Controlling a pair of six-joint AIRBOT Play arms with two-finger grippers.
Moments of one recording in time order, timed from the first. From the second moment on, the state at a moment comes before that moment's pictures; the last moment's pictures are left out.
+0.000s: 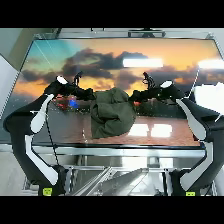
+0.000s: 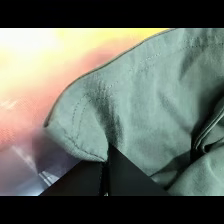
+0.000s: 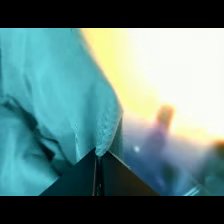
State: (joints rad) left arm -0.04 -1.93 1.47 0.80 -1.12 -1.17; right arm 0.15 -1.89 1.37 -0.49 1.02 0.99
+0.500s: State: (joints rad) left arm 0.06 -1.61 1.60 0.55 -1.25 -1.12; right arm 0.09 -1.68 1.57 -0.45 1.21 1.00
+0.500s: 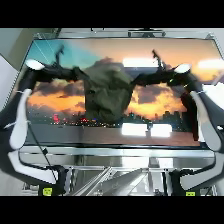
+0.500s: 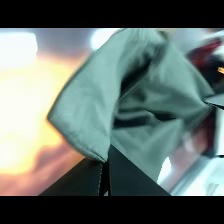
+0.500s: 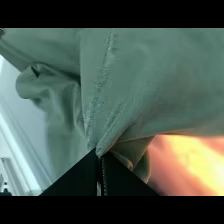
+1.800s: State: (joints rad) left arm 0.15 -1.18 1.43 0.64 -1.33 -1.13; right arm 0.10 -1.47 1.75 -0.62 1.30 1.11
